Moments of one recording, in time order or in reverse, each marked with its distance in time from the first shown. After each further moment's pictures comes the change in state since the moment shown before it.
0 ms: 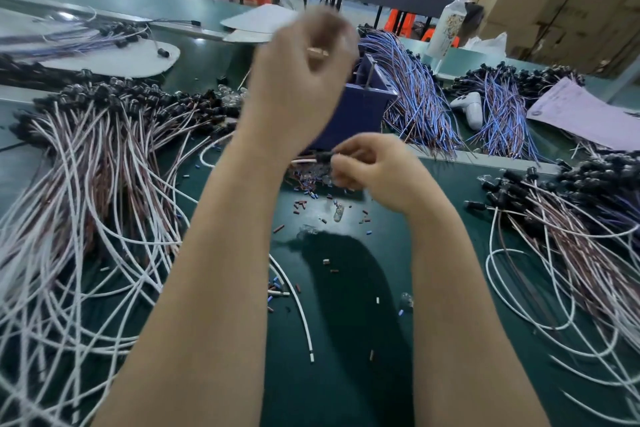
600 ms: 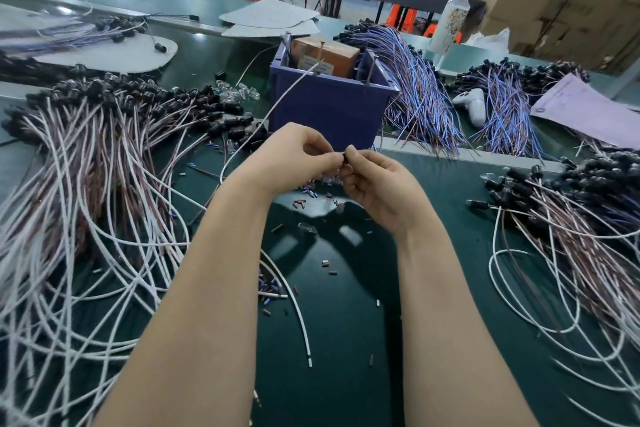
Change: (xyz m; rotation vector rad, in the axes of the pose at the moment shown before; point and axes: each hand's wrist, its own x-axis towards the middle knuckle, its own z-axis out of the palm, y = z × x) left_hand -0.025 -0.071 0.022 0.056 -0.484 -0.422; right_hand 0.012 0.043 0.013 0.847 -0.003 0.202
